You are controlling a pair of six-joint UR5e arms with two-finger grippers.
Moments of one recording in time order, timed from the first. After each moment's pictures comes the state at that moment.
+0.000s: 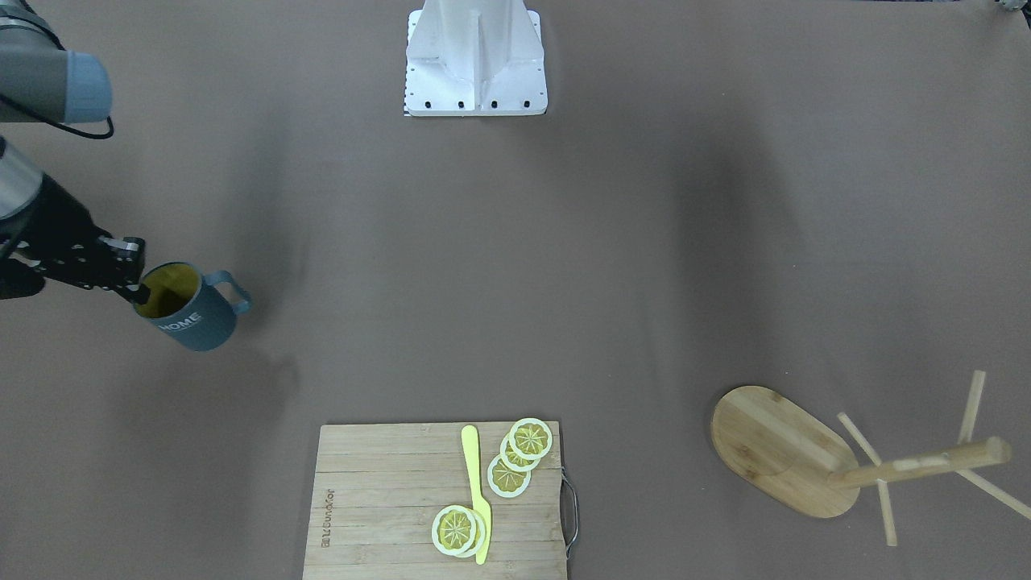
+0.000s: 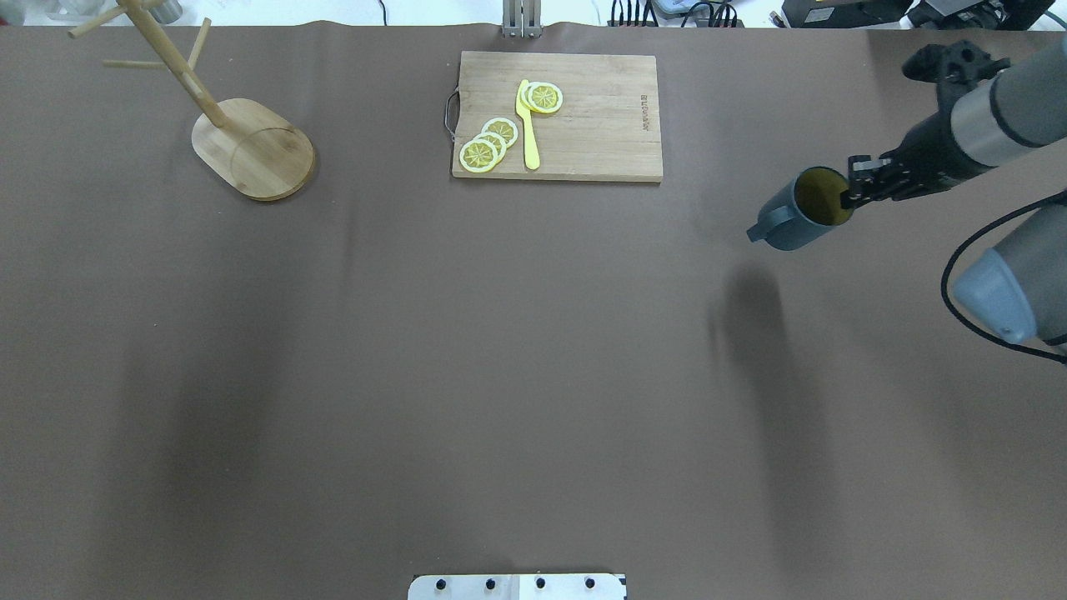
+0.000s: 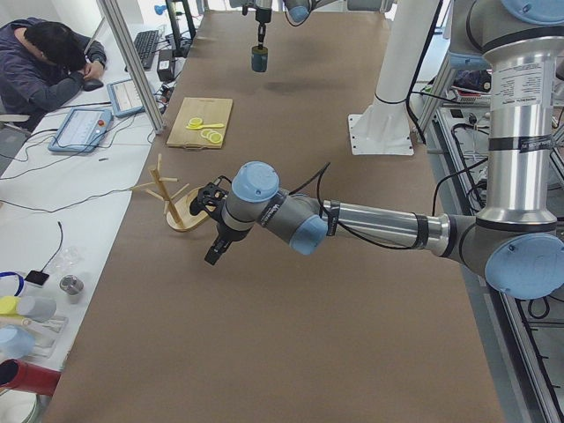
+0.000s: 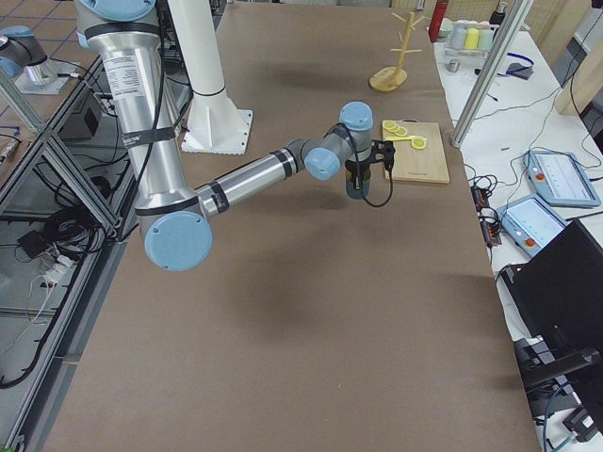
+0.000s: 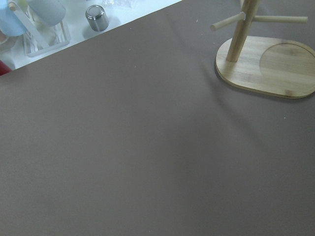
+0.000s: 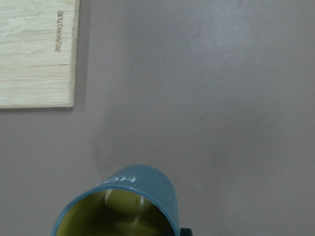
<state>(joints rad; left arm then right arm) -1.52 -1.50 -1.75 -2.06 -2.33 -0.03 0.99 -1.32 1.81 -1.26 2.18 0.98</state>
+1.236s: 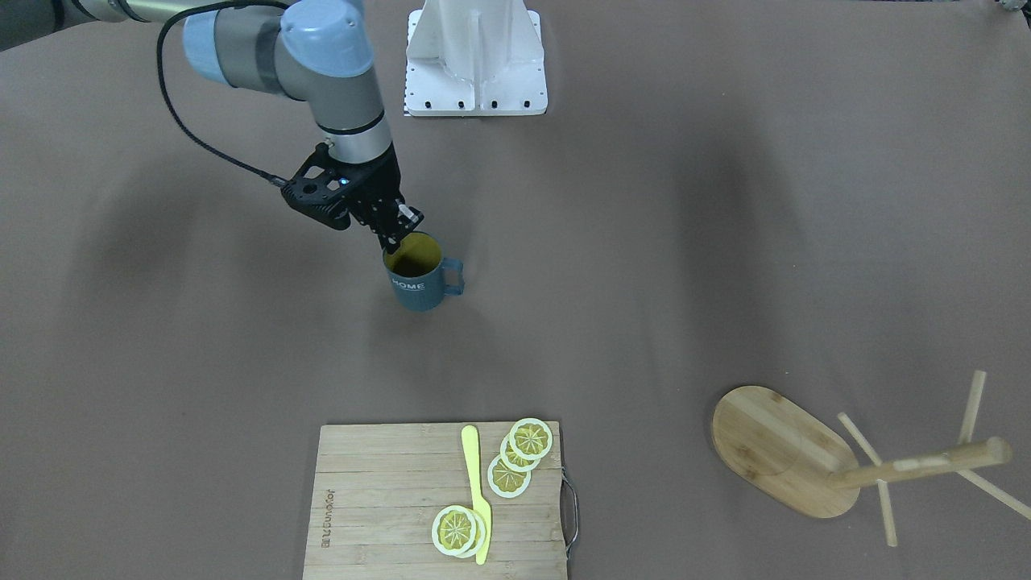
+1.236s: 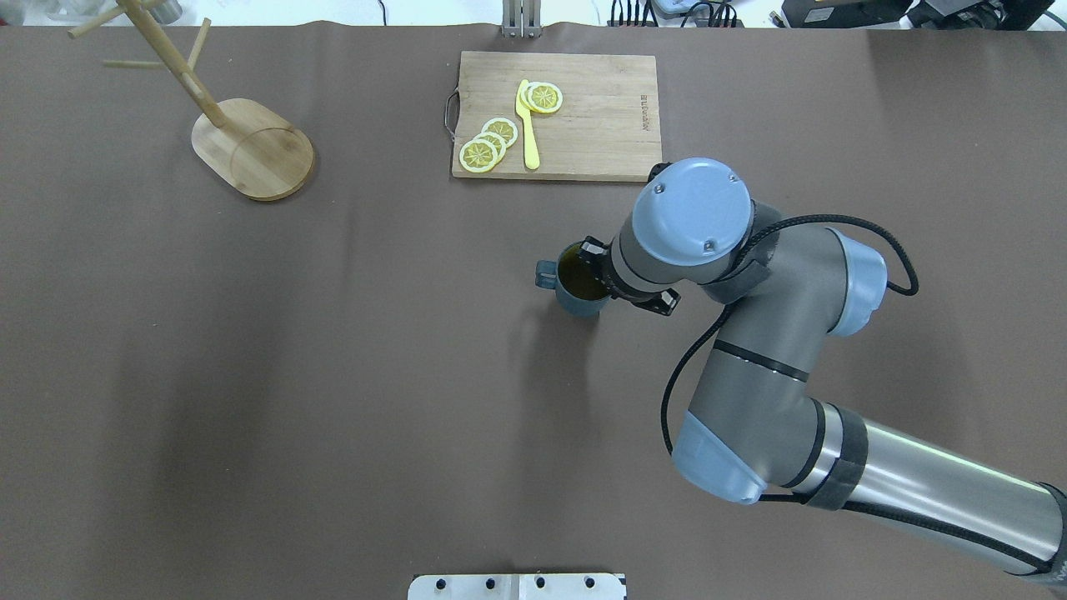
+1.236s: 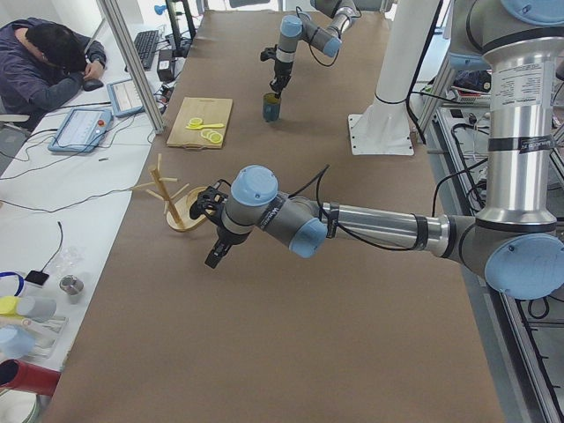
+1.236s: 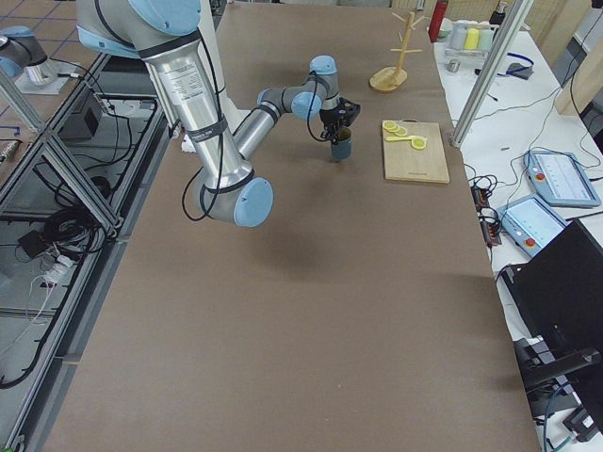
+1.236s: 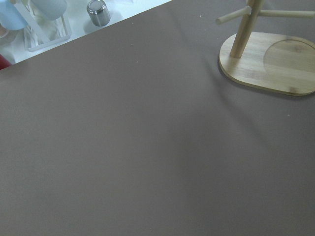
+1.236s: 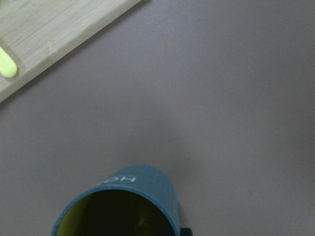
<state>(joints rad) -1.52 -1.51 -1.74 -2.06 -2.33 -0.03 0.51 -0.93 1.80 -1.64 1.76 1.86</state>
